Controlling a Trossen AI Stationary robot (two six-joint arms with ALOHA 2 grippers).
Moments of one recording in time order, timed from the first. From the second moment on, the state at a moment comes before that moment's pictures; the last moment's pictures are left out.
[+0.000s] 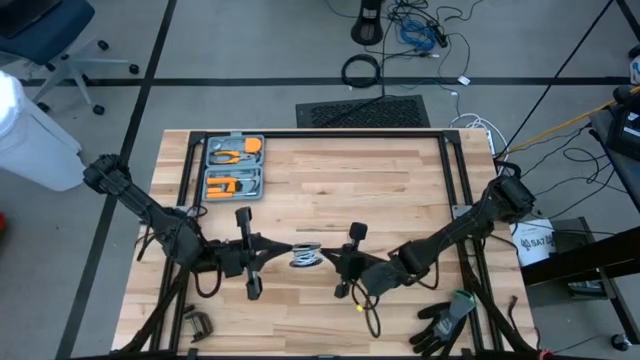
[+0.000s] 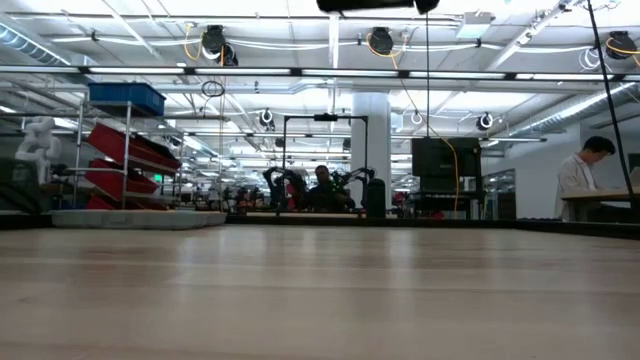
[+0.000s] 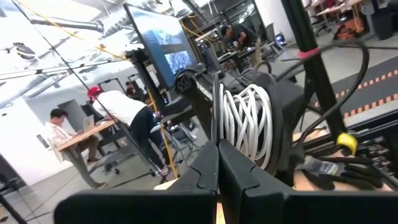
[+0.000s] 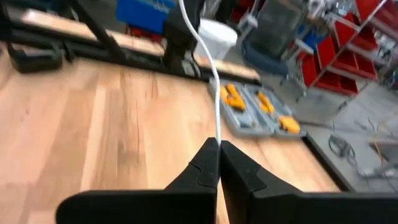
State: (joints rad) left arm -0.65 1.24 0.98 0.44 -0.72 0.58; right arm 0.51 1.70 1.11 0.15 0.86 0.00
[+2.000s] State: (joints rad) left arm -0.64 1.21 0.98 0.15 -0.62 0.24; right arm 0.60 1.76 0.98 0.99 0.81 -0.28
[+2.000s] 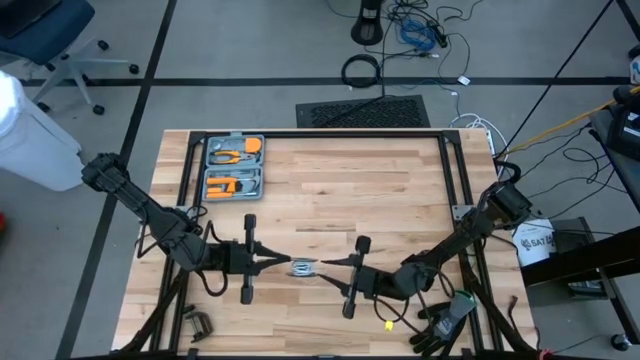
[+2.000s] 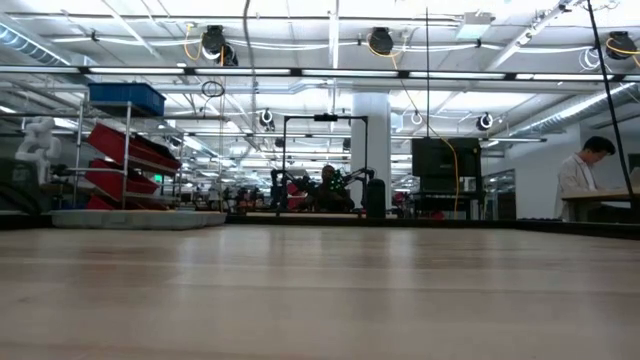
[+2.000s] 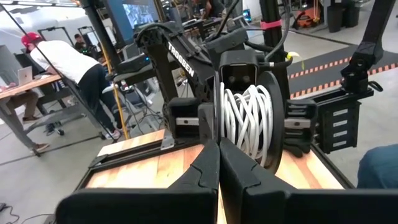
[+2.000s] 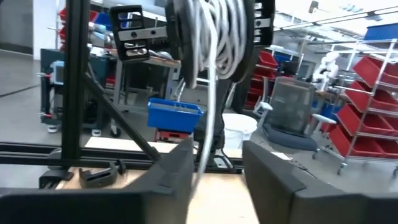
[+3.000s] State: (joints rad) left arm -0.56 1.32 0.98 0.29 -0.92 0.48; right arm 0.60 1.77 1.16 0.88 0.78 -0.28
